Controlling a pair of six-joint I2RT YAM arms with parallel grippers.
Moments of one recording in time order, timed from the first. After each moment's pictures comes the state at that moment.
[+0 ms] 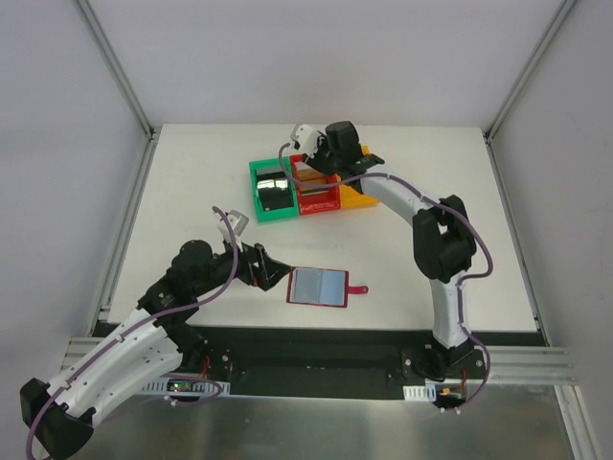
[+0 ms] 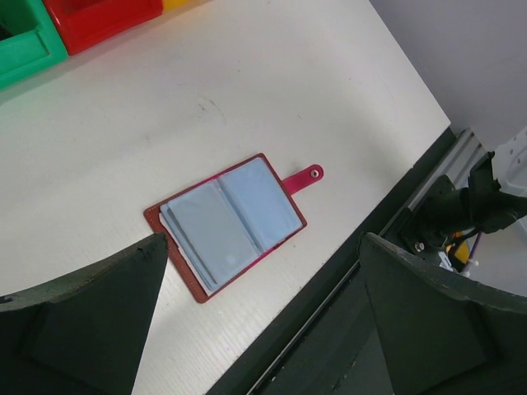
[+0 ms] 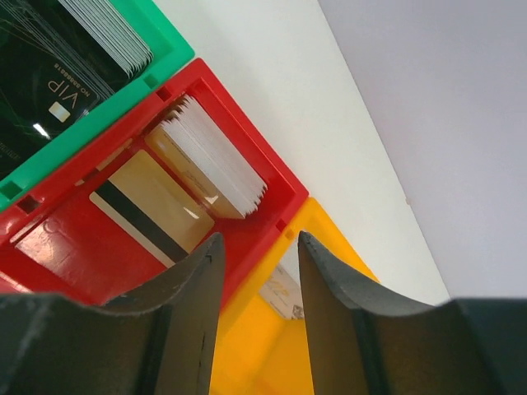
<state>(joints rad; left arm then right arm) -0.65 0.58 0.46 -0.17 0.27 -0.49 0.57 2.11 1.75 -0.19 -0.04 -0.70</state>
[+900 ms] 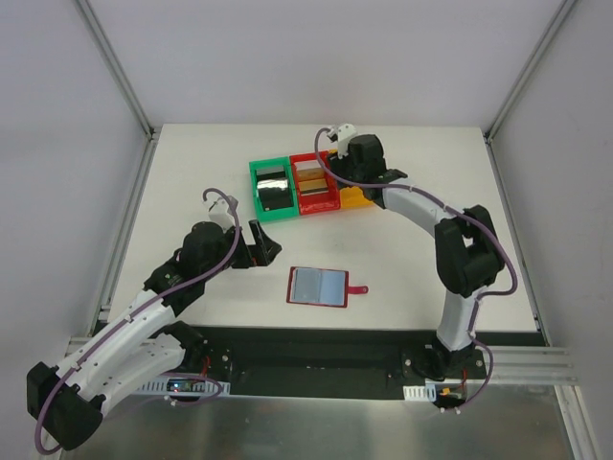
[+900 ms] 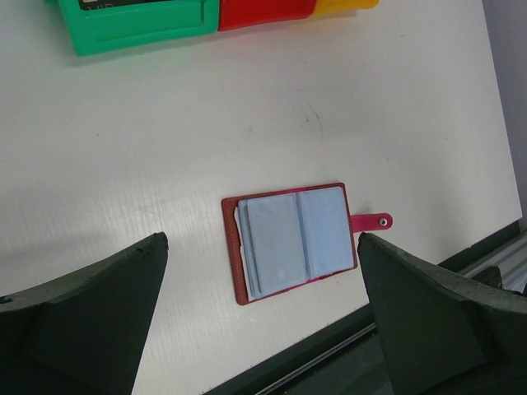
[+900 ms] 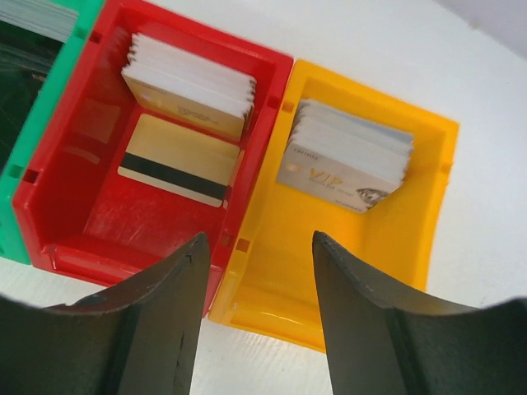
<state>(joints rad) -0.58 0.75 0.58 -0.32 0.03 -0.64 0.52 1.87 1.40 -0.05 0.04 -0.15</state>
